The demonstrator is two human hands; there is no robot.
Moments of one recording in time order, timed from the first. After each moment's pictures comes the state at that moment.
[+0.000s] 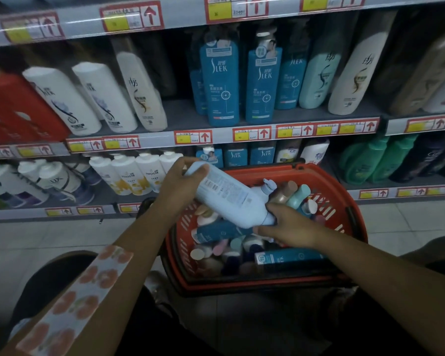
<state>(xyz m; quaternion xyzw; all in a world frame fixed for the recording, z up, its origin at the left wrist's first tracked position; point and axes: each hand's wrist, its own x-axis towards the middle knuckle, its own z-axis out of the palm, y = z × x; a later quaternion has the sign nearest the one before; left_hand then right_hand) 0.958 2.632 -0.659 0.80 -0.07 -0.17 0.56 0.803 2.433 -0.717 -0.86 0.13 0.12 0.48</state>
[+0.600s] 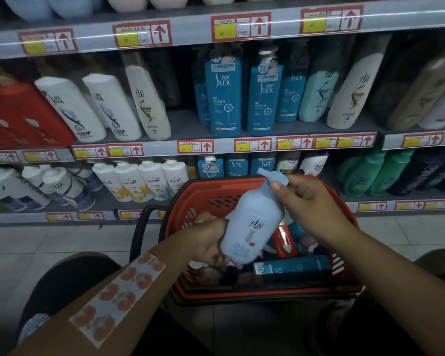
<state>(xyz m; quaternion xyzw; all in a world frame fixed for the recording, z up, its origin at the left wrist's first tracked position) 0.918 2.608 -0.709 0.72 0.02 -0.59 0.37 0.792 2.439 -0.630 -0.76 0.10 -0.14 0.63</state>
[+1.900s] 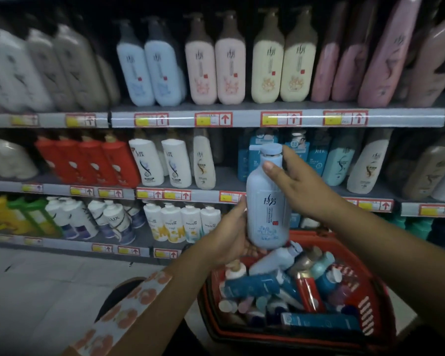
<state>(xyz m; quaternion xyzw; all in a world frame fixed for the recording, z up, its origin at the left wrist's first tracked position) 0.913 2.650 -0.587 0.57 -0.15 -0.45 0.67 0.849 2.496 -0.498 -0.86 -0.05 -0.21 0.46</state>
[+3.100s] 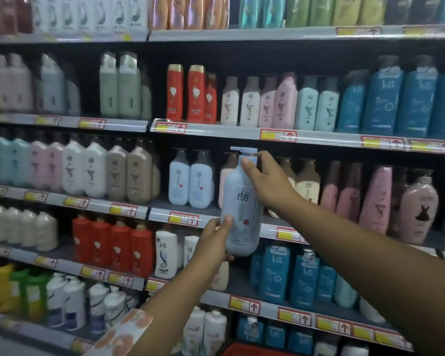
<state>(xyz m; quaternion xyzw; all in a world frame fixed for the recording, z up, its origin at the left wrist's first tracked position) 0.956 2.711 -0.410 0.64 -0.15 -0.03 0.75 0.922 2.592 -0.286 -0.83 -0.07 -0.35 0.43</state>
